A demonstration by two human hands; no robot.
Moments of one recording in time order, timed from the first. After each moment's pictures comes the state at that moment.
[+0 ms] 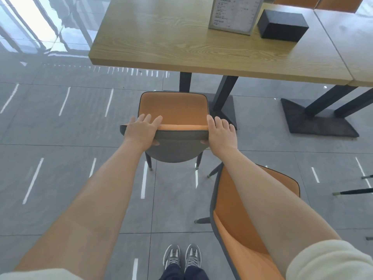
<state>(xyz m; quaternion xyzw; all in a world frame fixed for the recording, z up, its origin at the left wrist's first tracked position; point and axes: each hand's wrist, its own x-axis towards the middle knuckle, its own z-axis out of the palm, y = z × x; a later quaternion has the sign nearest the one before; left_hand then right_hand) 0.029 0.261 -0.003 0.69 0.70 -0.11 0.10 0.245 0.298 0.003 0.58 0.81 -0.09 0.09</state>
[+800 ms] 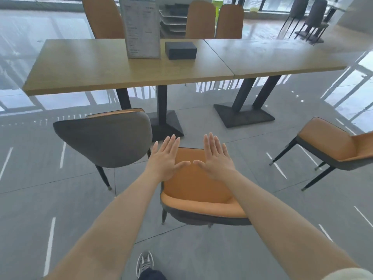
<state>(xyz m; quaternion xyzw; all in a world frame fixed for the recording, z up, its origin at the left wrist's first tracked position) 0.319 0.075 0.040 0.81 0.57 0.00 0.15 0.493 0.057 0.061 0.66 0.73 -0.11 0.10</state>
